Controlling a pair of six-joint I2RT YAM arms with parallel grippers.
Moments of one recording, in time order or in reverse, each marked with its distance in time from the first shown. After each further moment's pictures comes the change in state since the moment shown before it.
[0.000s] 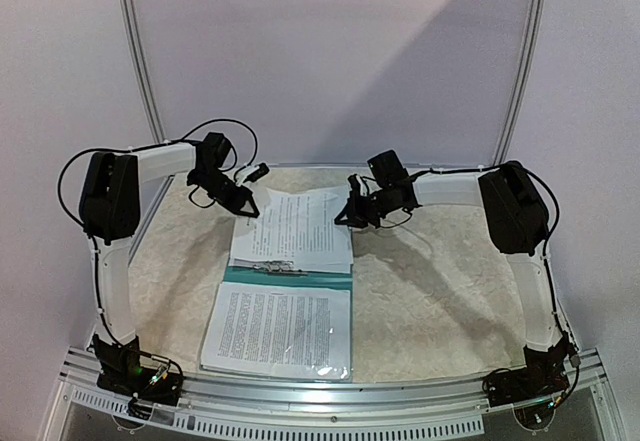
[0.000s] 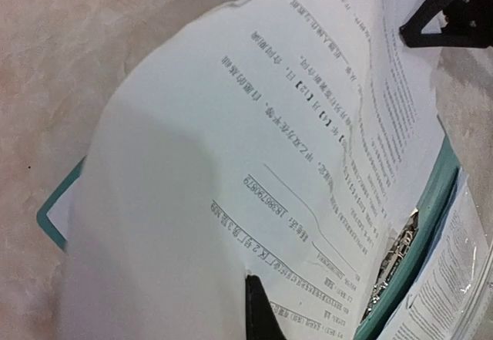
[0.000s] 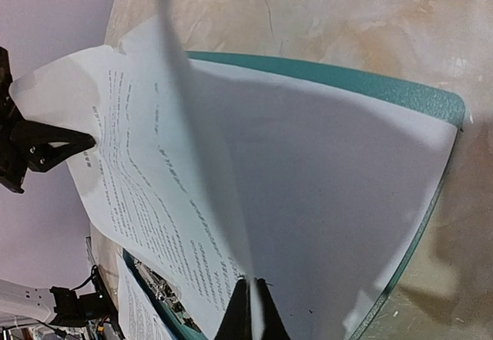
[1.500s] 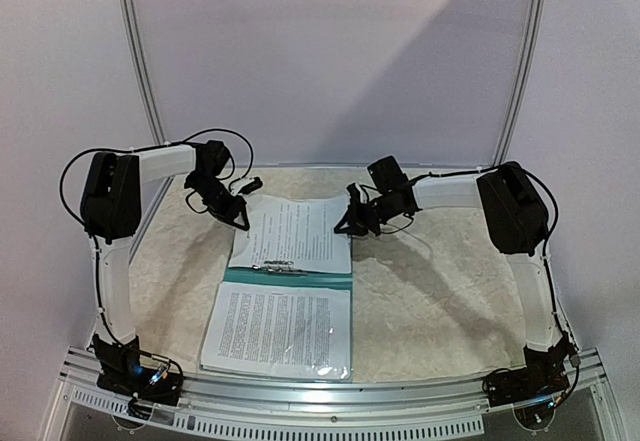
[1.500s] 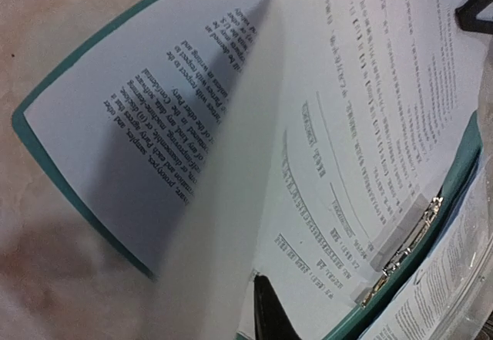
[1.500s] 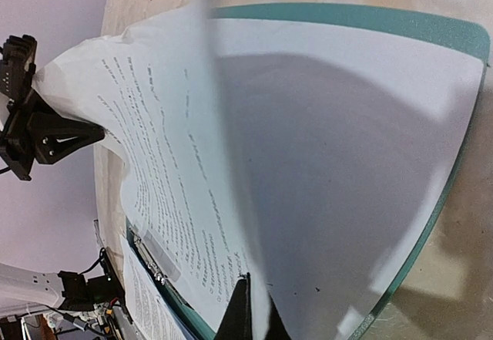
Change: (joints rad) left arm 0.009 0.015 -0.005 -0.135 -0.105 -0.049; right arm 0.008 0.000 -0.036 -0.018 -0.071 0.018
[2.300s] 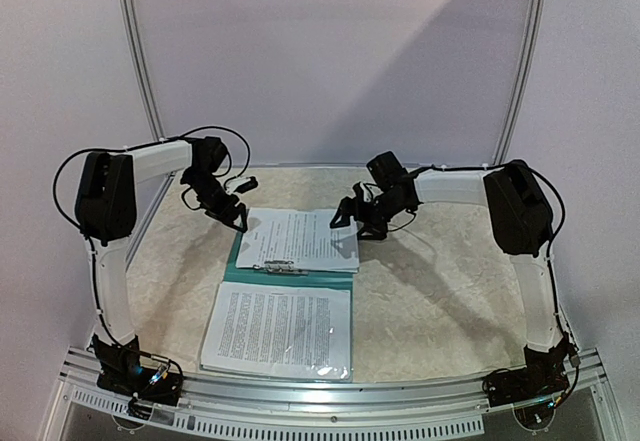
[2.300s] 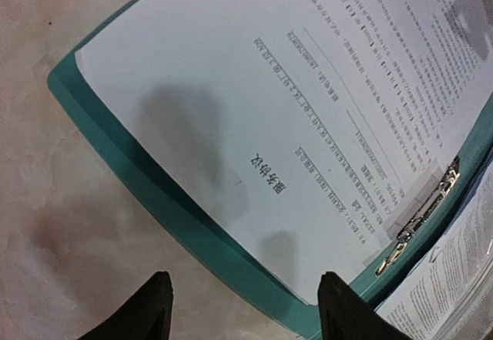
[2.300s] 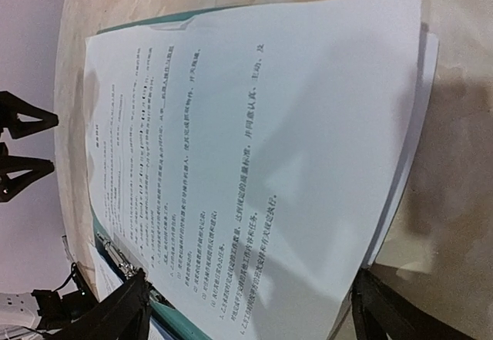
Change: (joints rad) left arm 0.000 -0.039 0.000 -0.062 -0.100 0.024; right arm 0.005 -0.036 0.028 -0.165 0.146 -0.034
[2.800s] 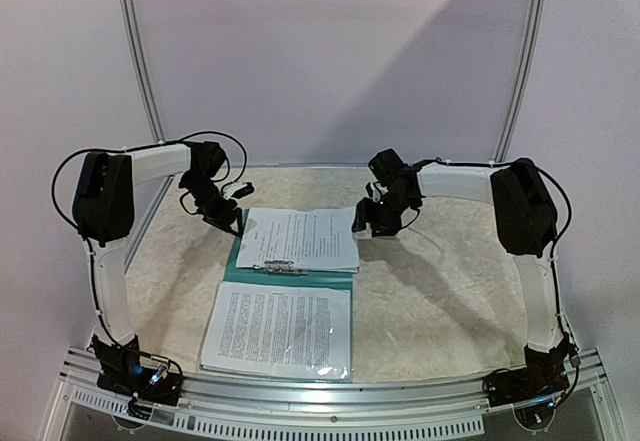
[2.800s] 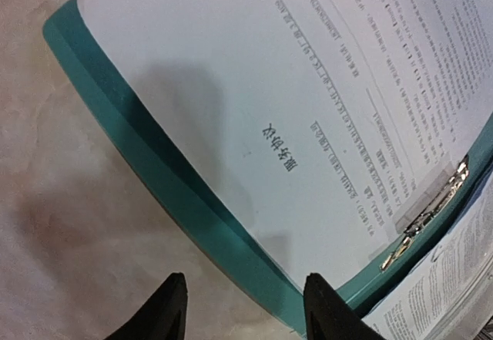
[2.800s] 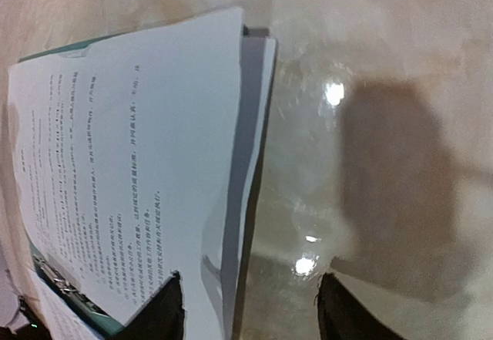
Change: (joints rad) left arm 0.003 -0.023 -0.050 0.001 -0.020 -0.051; right arm 0.000 -0.029 0.031 -0.182 0.243 -0.046
